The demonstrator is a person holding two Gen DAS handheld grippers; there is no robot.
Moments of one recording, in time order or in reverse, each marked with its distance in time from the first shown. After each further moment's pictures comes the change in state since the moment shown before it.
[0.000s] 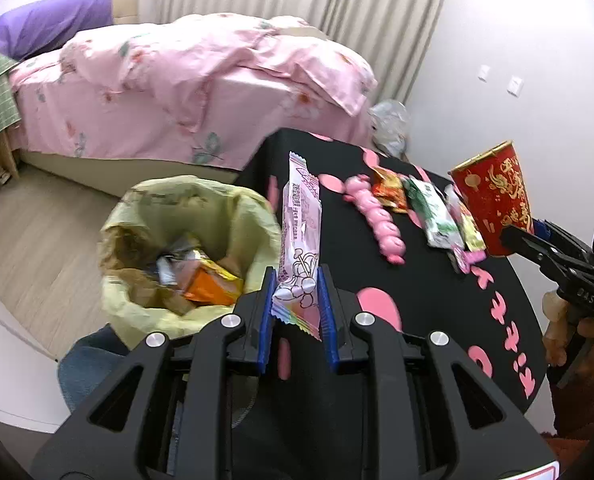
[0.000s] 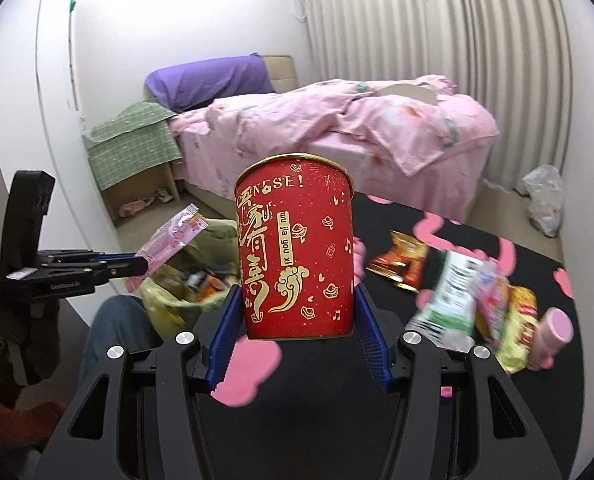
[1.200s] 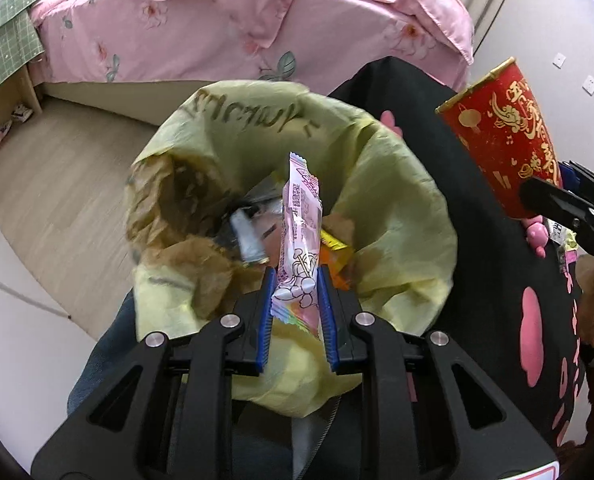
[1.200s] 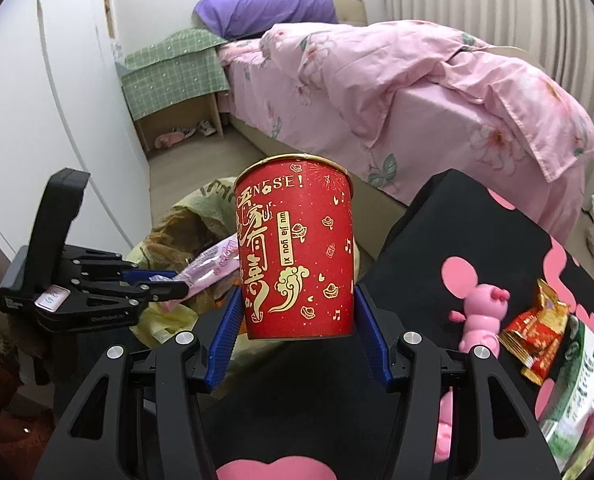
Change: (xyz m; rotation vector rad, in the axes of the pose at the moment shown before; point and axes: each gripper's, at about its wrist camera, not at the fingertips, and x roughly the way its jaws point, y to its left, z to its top) left arm 0.108 0.105 -0.019 -0.120 0.242 0.120; right arm 0.185 0.061 0.035 -0.174 0.229 0.149
